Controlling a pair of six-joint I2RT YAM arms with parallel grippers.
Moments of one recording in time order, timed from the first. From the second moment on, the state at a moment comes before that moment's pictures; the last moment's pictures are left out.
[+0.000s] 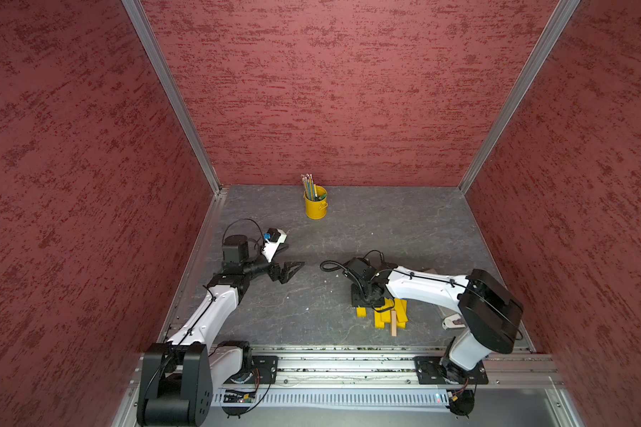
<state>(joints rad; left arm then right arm) -0.01 1.11 0.54 0.02 0.91 0.25 0.91 1.66 0.97 -0.66 0.02 0.92</state>
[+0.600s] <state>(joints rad) 0.00 1.13 0.53 0.03 0.91 0.25 0.93 1.70 0.98 -0.68 0.06 0.91</state>
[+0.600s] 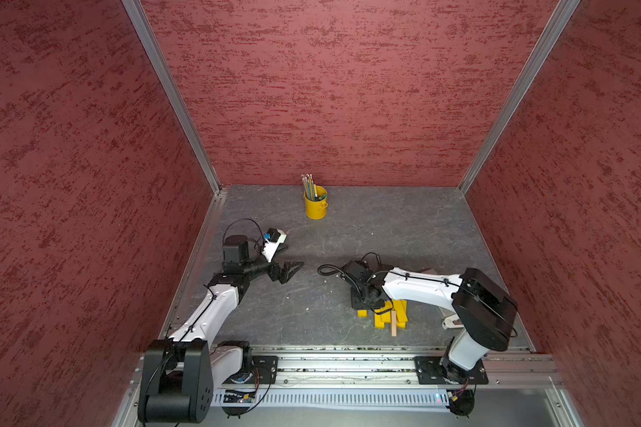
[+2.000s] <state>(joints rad) 0.02 1.15 0.52 0.07 0.94 0.24 0.84 1.75 1.18 -0.63 0.10 0.83</state>
